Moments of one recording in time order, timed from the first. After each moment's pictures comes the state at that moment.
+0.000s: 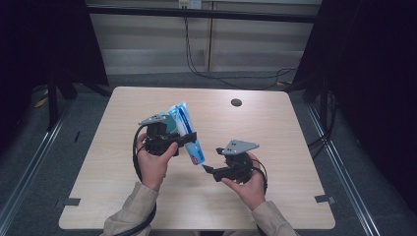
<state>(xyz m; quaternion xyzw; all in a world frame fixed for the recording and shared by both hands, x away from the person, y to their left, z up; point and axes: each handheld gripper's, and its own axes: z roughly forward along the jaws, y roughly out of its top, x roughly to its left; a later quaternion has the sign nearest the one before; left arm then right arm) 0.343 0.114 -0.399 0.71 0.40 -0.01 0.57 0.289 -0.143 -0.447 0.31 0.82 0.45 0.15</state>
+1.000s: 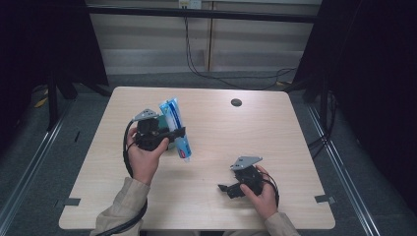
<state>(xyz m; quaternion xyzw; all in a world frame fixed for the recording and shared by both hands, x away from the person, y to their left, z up) 0.352 0.135 -0.390 0.73 0.40 0.06 0.54 0.279 -0.178 -0.509 0.32 0.87 0.36 0.12</state>
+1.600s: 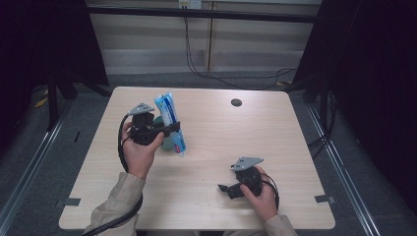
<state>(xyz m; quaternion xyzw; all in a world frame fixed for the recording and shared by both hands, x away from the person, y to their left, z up) 0.362 0.145 -0.377 0.74 0.40 0.09 0.54 0.278 -0.179 -0.511 0.32 0.86 0.37 0.12</state>
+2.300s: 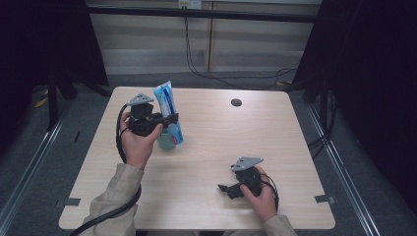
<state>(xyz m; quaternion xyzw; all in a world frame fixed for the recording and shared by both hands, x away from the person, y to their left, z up) 0.377 0.146 -0.359 0.75 0.39 0.11 0.53 0.278 -0.179 -0.512 0.32 0.86 0.37 0.12</state>
